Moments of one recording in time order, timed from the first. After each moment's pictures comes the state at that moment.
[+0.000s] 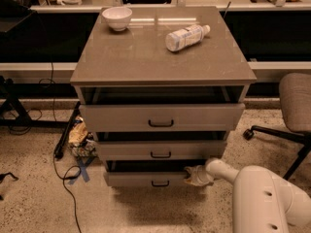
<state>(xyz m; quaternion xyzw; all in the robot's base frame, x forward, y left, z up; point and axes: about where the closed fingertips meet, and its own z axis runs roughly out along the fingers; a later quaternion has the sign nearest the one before) 0.640 -0.179 0.167 -0.69 0.67 0.06 0.26</state>
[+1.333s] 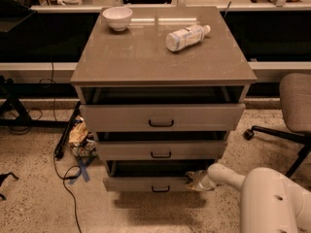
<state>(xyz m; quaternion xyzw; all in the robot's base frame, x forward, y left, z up) 0.613 -0.188 0.167 -0.68 0.69 0.07 0.26</state>
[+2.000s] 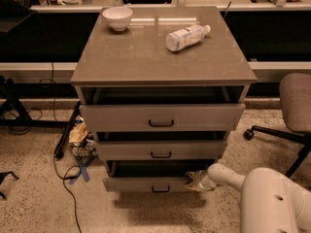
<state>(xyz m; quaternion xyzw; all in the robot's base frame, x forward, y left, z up) 0.613 -0.188 0.167 -0.68 0.69 0.07 0.26</state>
